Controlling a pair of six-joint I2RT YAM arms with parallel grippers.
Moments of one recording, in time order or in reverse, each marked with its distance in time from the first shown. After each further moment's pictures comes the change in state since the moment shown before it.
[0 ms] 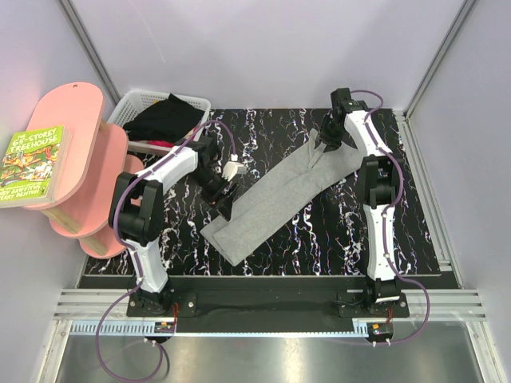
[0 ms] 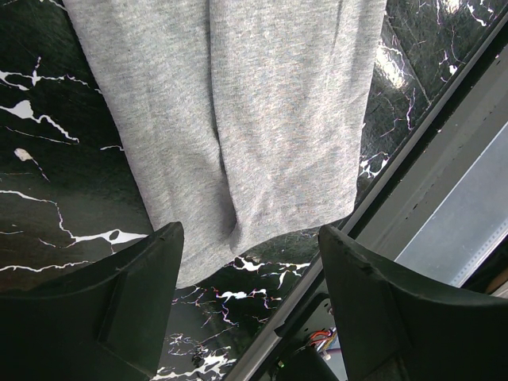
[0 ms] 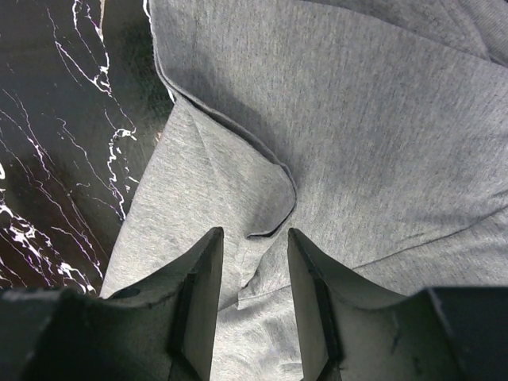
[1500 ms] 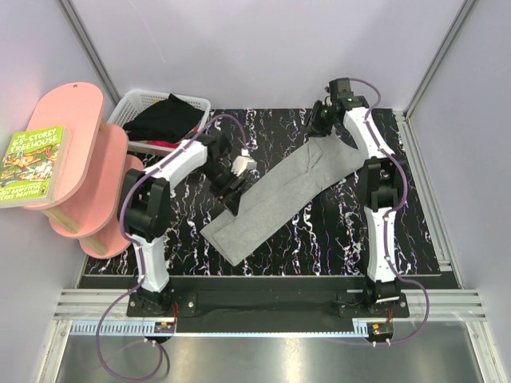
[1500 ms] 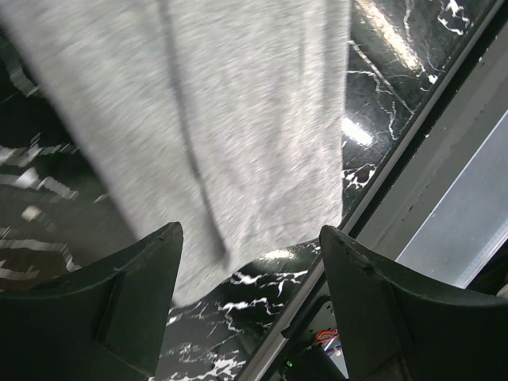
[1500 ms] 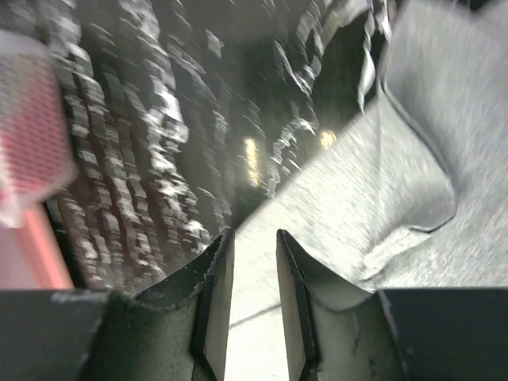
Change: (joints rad) left arm -0.084 0.072 0.148 -0.063 0.000 0.015; right arm 0.018 -0.089 0.001 0.153 -0.245 0.055
